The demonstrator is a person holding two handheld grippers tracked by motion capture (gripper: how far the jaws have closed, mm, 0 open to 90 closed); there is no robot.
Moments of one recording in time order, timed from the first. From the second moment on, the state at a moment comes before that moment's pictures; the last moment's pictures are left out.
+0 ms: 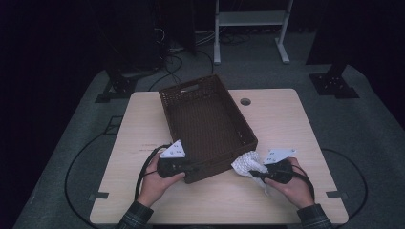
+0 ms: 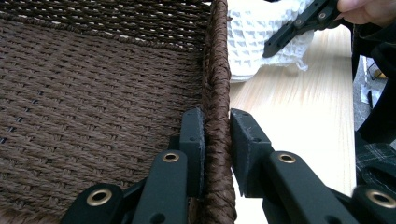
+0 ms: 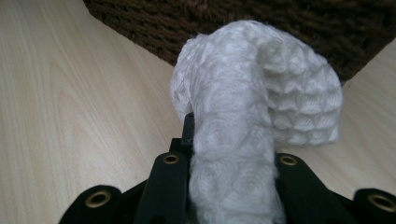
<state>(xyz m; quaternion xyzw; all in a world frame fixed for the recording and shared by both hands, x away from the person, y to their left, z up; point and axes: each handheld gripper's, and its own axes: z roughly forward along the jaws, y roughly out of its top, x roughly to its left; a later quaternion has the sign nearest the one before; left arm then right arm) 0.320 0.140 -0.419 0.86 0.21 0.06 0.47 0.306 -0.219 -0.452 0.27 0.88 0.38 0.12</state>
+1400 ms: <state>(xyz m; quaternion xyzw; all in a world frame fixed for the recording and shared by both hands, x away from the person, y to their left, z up) 0.320 0.140 -0.419 0.86 0.21 0.06 0.47 0.299 -0.201 -0.416 0.23 0.86 0.44 0.13</state>
